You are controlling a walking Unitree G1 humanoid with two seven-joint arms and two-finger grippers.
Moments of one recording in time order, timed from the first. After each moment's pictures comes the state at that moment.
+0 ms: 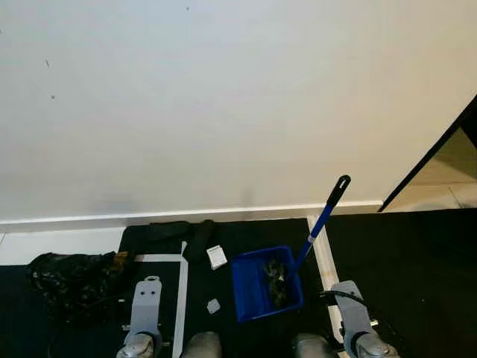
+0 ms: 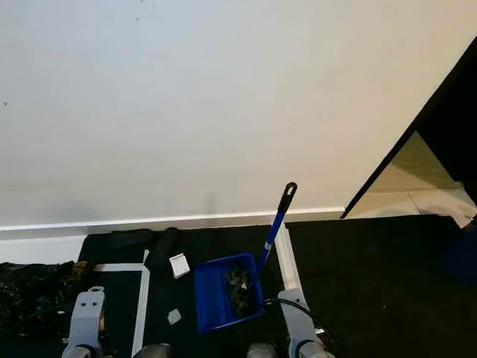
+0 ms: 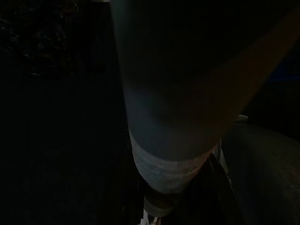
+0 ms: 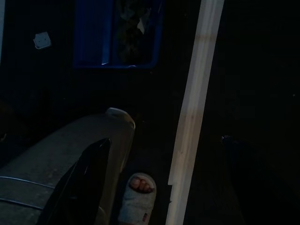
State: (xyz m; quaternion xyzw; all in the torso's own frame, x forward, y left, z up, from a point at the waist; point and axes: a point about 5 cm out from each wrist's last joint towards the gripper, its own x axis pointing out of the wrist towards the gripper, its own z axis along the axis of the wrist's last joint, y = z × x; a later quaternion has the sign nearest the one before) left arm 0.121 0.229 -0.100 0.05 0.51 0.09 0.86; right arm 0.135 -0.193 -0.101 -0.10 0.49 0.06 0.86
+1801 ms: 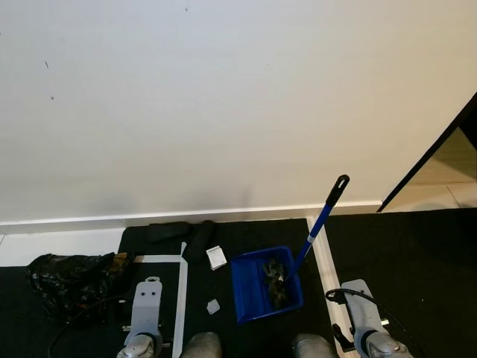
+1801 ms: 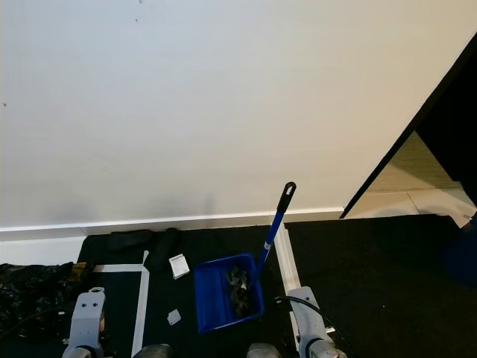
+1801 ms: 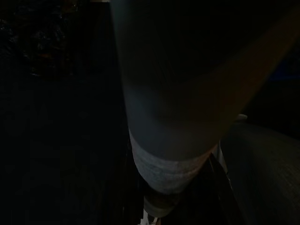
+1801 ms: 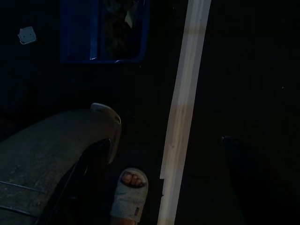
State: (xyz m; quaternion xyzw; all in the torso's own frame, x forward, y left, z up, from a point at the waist) left arm 0.119 0.228 -0.101 0.05 0.51 0.09 0.86; right arm 0.140 -0.209 -0.098 -0.11 0.50 0.05 0.86
